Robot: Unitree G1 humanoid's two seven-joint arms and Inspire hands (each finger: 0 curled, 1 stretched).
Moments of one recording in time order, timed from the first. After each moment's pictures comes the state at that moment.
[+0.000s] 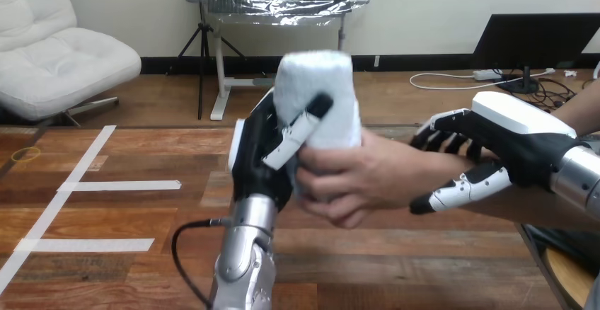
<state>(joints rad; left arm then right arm) -0.53 -0.18 0.02 0.98 -0.30 -0.67 -0.16 -0.25 -0.78 0.06 -0.04 -0.39 -0.06 0.54</state>
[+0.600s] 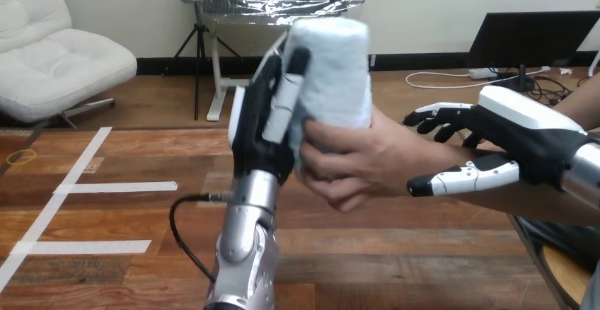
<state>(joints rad) -0.52 -0.18 -0.01 0.82 -0.25 -0.67 -0.11 -0.22 -0.79 0.01 -0.08 -0.29 -0.06 0.58</state>
